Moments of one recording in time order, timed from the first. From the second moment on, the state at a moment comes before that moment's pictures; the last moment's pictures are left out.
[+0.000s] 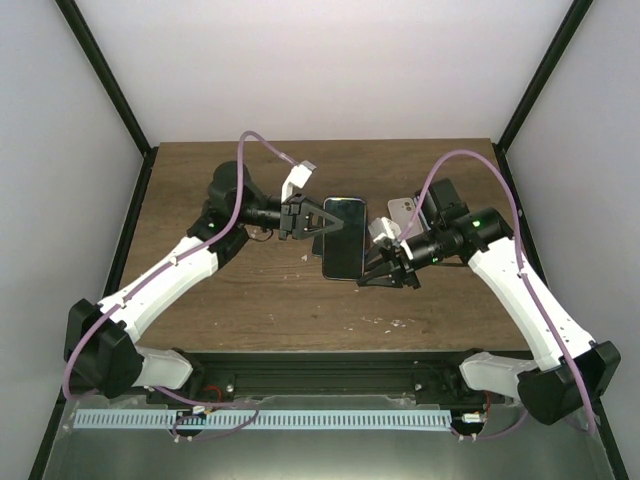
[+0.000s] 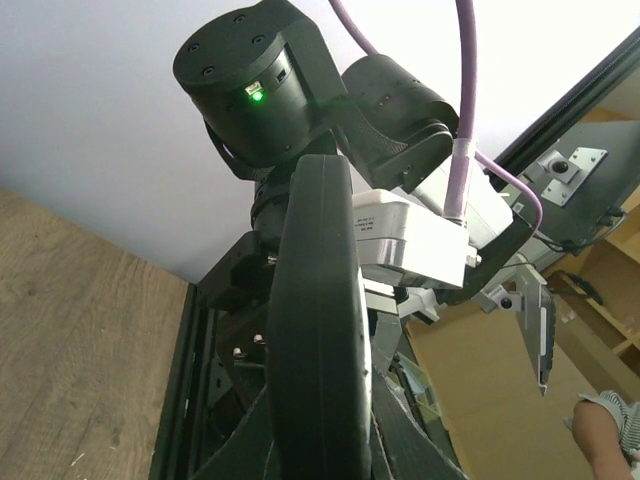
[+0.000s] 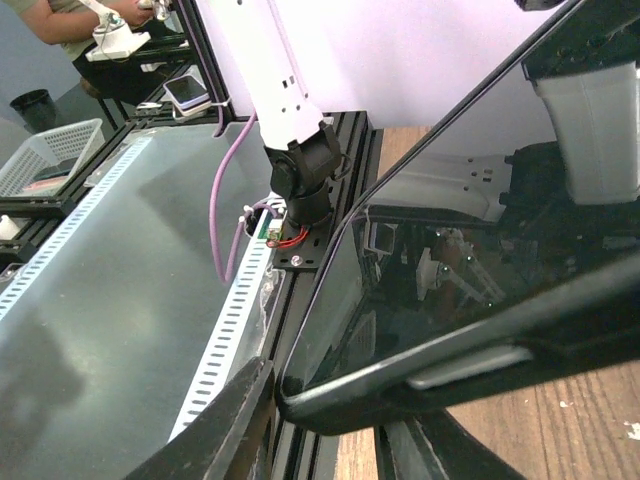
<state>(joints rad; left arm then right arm) -0.59 1.35 1.13 0.32 1.17 -0.79 0.43 1.19 1.27 -1.21 -1.18 -0.95</state>
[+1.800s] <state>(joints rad) -0.55 1.38 1.14 0.49 1.22 -0.94 0.55 1.13 1.22 -0.83 -0.90 -0.62</state>
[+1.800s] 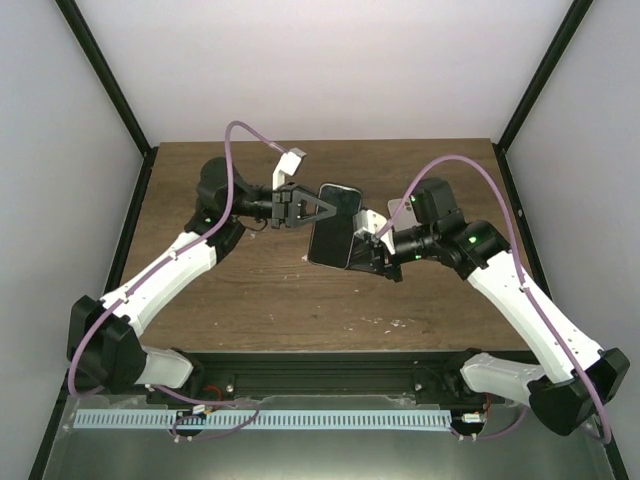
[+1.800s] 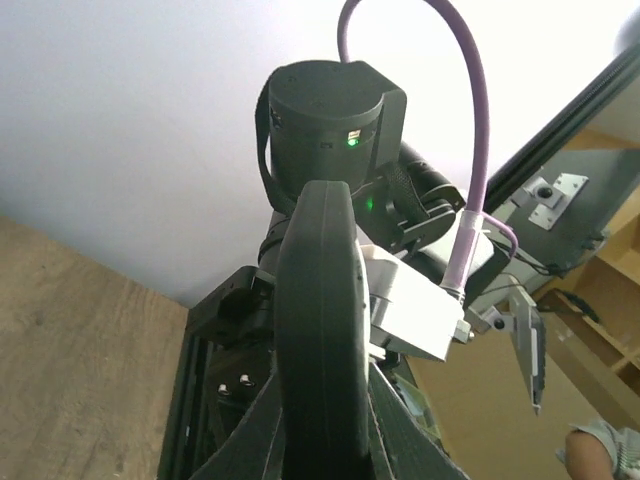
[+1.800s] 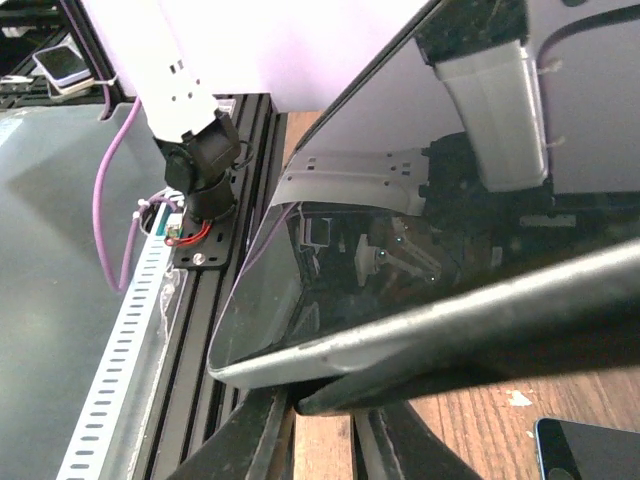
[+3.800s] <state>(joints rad) -0.54 1.39 1.13 0.29 0.89 -0.79 0.32 1.28 1.09 -0.27 -1.27 0.18</state>
